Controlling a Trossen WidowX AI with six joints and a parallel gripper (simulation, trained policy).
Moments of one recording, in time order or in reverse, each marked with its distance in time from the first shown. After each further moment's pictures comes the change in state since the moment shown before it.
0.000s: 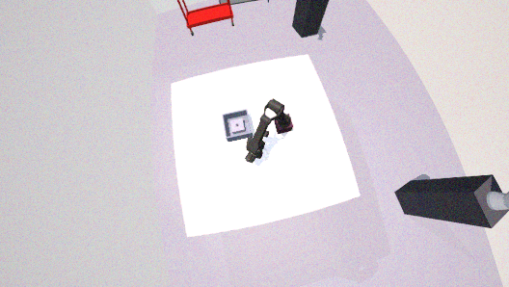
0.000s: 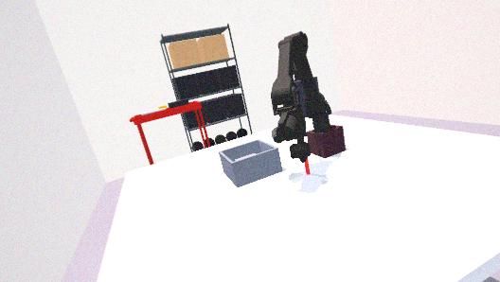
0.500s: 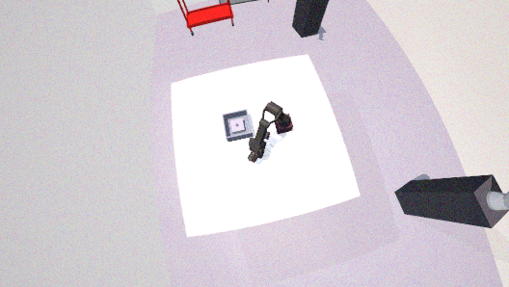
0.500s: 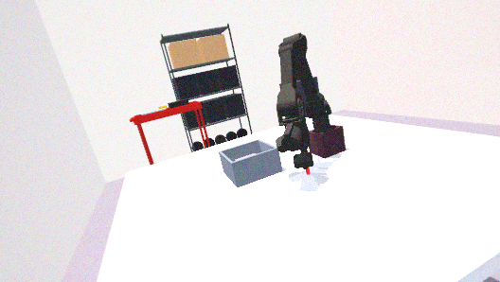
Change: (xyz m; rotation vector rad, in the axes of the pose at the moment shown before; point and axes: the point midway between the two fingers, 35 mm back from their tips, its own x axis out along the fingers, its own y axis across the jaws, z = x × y) arm 0.042 0.008 -0.003 0.006 -0.030 0.013
